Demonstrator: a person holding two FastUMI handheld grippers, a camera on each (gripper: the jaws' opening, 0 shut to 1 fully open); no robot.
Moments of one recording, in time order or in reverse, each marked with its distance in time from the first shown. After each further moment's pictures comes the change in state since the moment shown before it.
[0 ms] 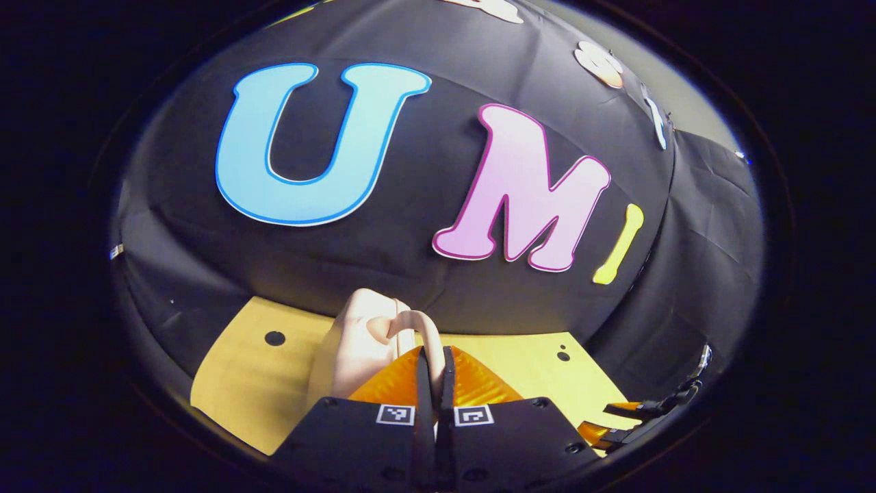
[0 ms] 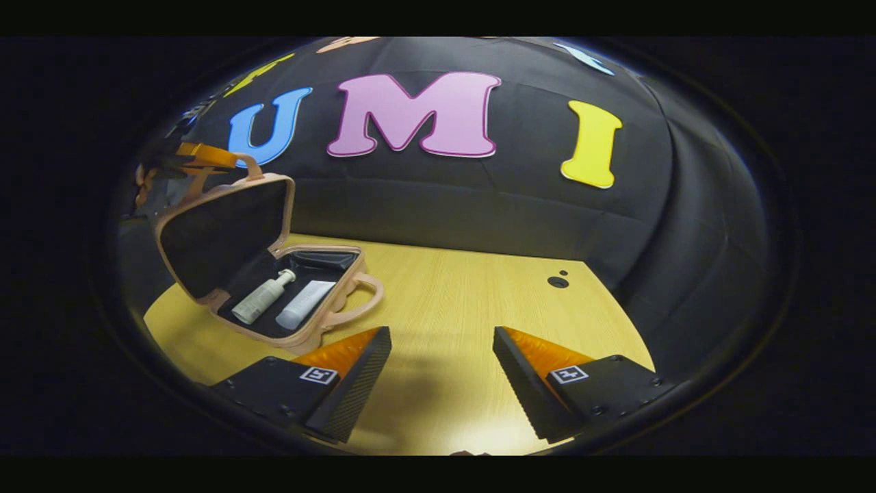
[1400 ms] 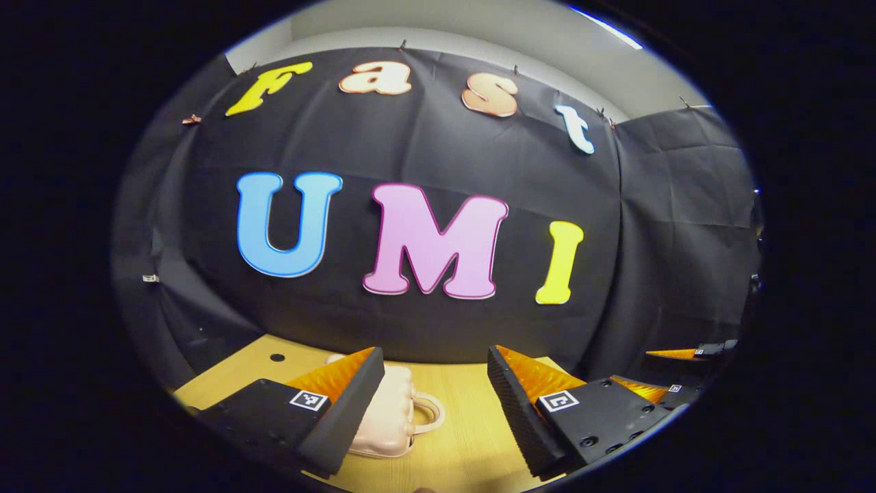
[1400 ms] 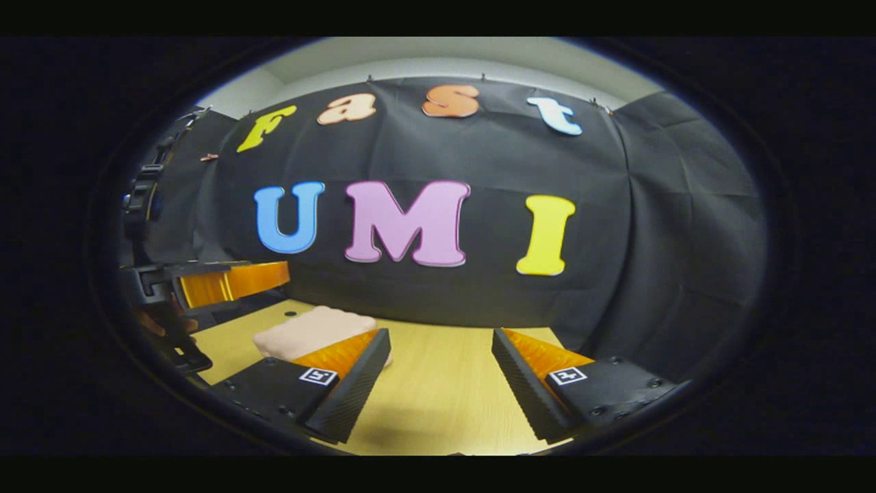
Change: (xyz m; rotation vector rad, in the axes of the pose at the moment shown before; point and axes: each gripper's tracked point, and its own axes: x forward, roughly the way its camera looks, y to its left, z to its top) left arm -0.183 -0.175 -0.015 0.202 -0.379 0.159; right arm -0.215 -0.019 0.157 0.010 -0.428 -0.001
